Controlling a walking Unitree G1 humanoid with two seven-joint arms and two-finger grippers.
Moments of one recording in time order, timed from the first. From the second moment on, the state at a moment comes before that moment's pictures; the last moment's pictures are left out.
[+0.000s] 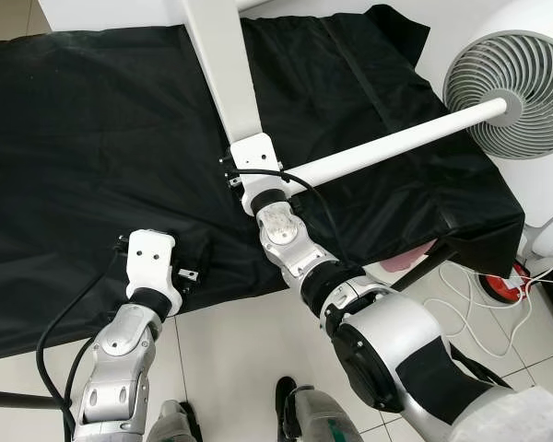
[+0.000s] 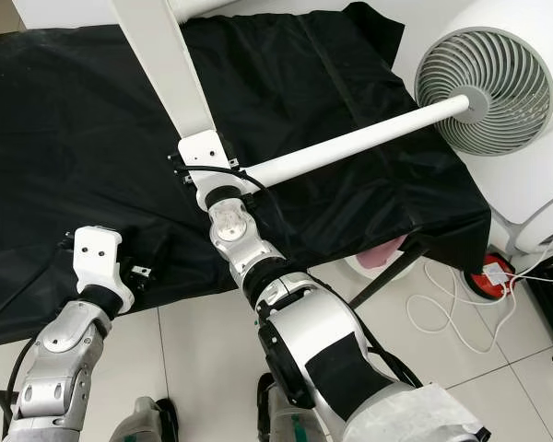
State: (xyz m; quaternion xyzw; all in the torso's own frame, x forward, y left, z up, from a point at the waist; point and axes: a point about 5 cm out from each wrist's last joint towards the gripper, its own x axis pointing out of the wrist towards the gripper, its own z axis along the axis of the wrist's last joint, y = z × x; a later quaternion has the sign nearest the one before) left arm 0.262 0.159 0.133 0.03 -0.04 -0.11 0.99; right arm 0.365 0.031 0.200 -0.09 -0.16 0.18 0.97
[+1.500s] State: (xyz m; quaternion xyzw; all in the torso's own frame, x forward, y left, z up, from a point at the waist) left arm 0.264 0.140 0.134 0.02 -0.05 -0.15 0.99; right arm 0.335 -0.006 0.164 -0.04 -0.25 0.24 0.94
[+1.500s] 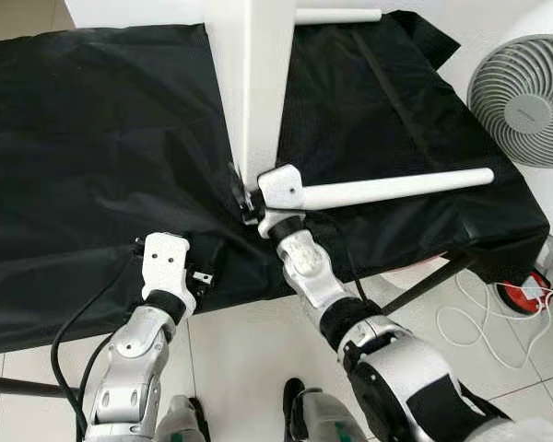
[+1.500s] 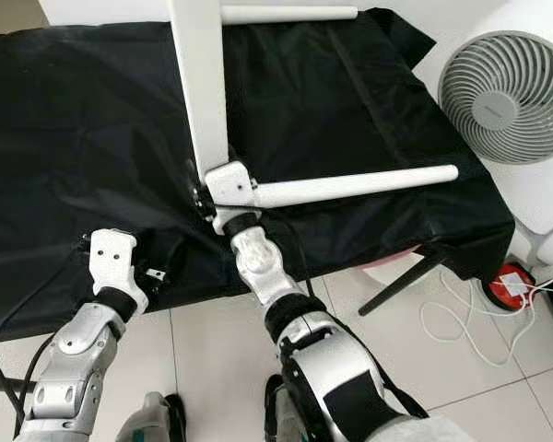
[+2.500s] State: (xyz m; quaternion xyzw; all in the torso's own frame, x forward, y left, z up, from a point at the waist) left arm 0.269 0.127 0.147 0.02 -0.08 -0.18 0.98; right arm 0.291 -0.057 0.148 0.04 -0.24 0.22 0.94
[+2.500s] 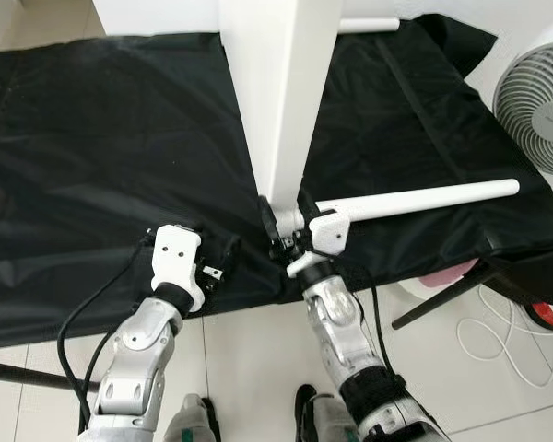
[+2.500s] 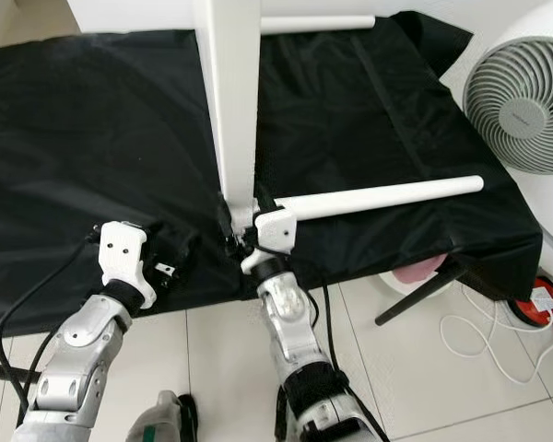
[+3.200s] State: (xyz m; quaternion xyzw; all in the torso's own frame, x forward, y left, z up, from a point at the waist) left arm 0.272 0.119 0.156 0.02 -0.09 -0.20 0.97; right arm 0.270 -0.076 0.189 0.07 -0.28 0.21 0.93
